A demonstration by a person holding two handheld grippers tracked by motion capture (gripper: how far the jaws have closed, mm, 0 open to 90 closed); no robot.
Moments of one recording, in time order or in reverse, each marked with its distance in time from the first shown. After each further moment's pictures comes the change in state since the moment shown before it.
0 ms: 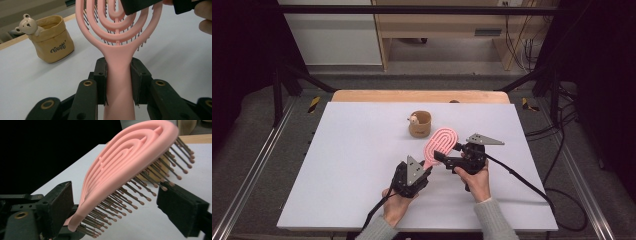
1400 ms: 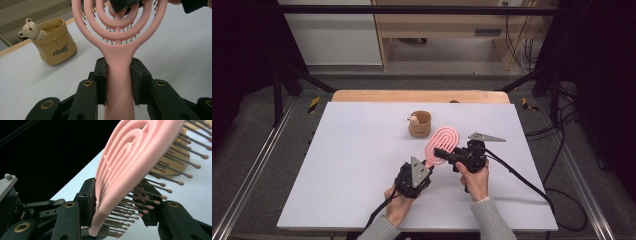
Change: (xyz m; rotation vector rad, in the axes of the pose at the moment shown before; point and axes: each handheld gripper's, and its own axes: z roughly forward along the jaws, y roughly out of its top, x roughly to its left) left arm -0.007 0.002 0.005 -0.003 0.049 0.046; right arm -0.001 0.005 -0.003 0.035 0.102 0.131
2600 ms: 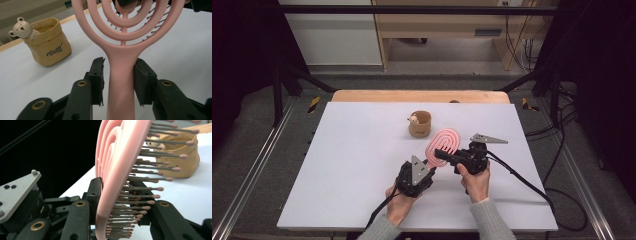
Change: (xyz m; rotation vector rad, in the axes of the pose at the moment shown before) left arm 0.002 0.002 0.002 -0.002 -0.047 -0.035; right arm 0.007 -0.001 -0.007 -0.014 0.048 -0.021
